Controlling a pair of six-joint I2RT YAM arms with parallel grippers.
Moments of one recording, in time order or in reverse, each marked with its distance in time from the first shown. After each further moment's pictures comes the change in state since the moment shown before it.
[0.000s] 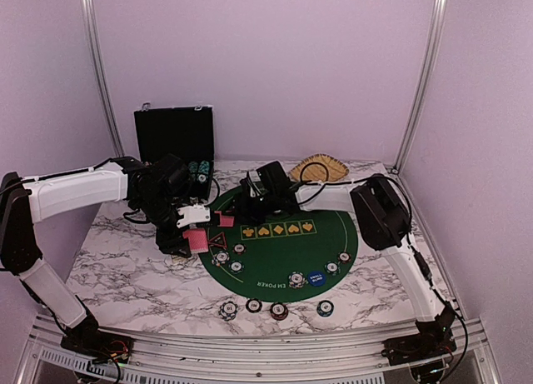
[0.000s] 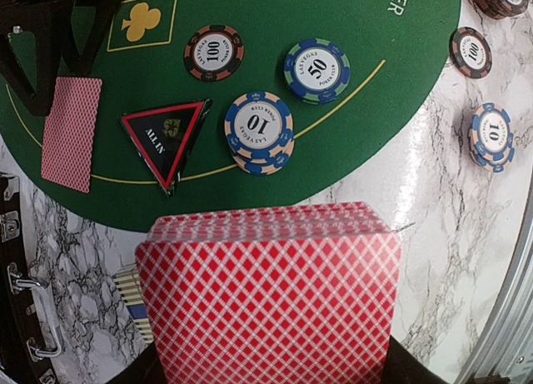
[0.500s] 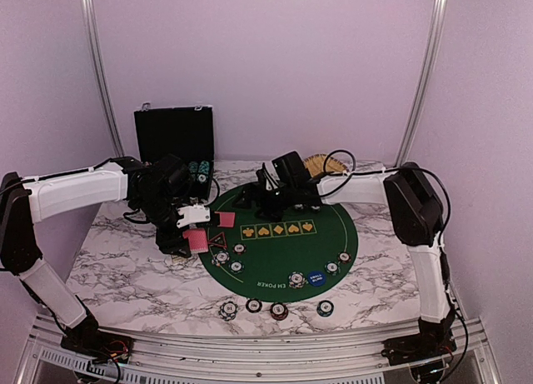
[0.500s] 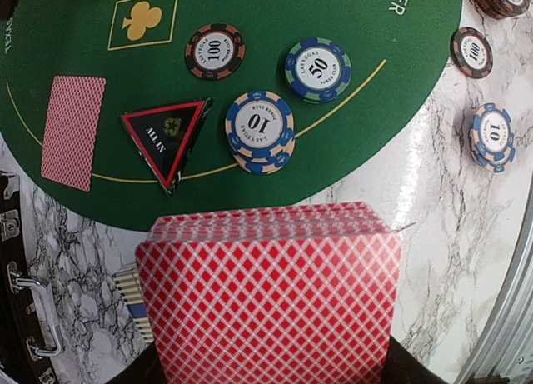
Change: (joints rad) left arm 0.000 0.000 0.000 0.000 -0.002 -0.003; right arm -0.001 -0.294 -0.293 -0.020 0.119 -0.049
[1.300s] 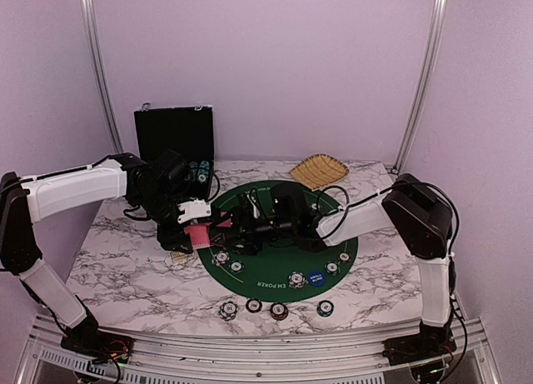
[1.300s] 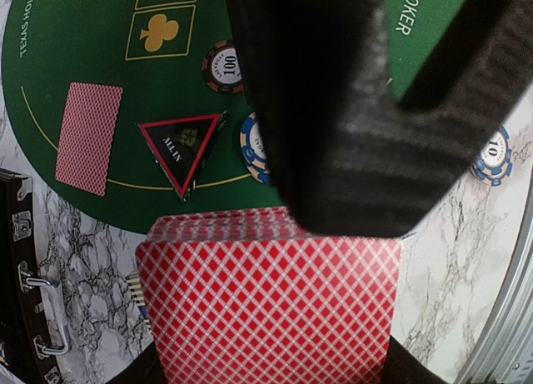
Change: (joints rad) left arm 0.000 0.000 0.030 -0.003 0.003 -0.020; right arm 0.175 -0.133 -0.433 0.702 -0.211 0.385
